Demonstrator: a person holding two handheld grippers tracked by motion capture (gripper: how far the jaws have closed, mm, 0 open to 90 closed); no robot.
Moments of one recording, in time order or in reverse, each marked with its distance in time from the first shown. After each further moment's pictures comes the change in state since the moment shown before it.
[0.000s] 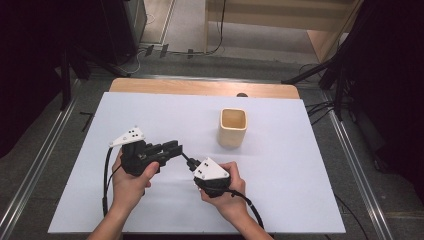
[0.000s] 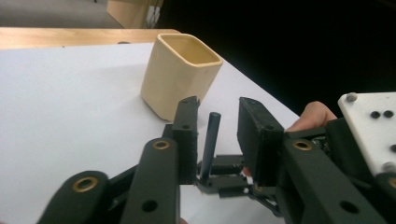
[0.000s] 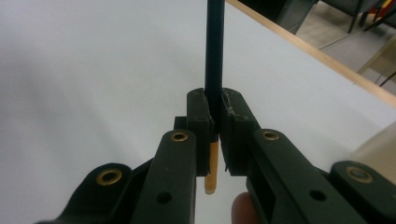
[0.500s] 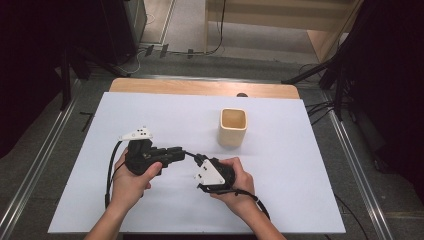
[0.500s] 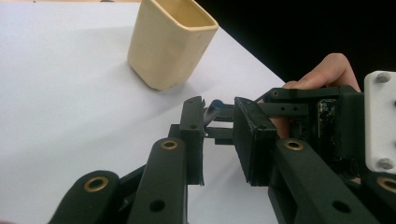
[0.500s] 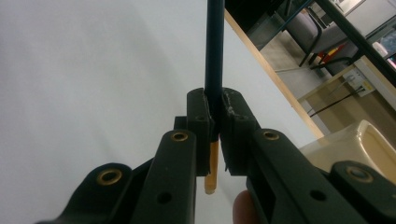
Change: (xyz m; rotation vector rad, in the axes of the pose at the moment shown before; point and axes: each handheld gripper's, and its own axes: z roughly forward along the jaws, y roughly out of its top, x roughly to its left) left arm 0.002 0.001 0.011 0.144 -0.037 -0.036; right arm -0.010 -0.002 -0.004 0.024 -0.119 -0.285
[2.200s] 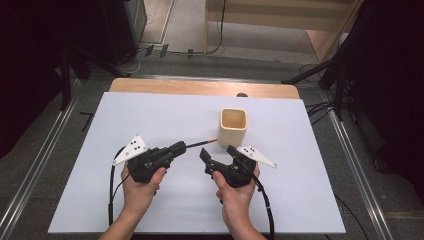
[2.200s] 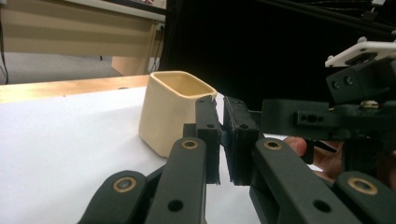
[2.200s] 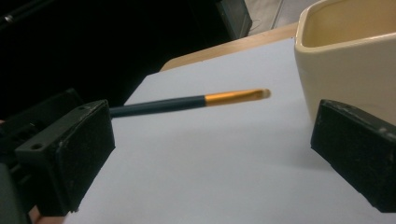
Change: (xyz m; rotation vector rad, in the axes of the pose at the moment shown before) left arm -0.010 -0.028 0.010 -0.357 0.047 0.152; right arm -0.035 -0.010 -0.028 -0.158 0.066 1.176
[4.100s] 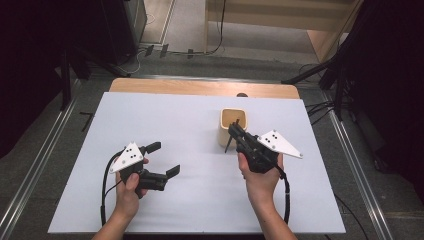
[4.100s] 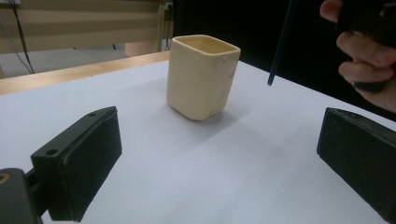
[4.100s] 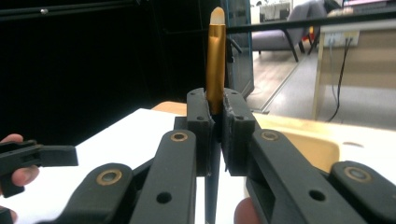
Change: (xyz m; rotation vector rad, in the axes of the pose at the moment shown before) left arm 0.021 -0.020 -0.022 0.096 0.058 0.142; right arm -0.026 0.057 -0.026 -0.183 0.056 -0.387
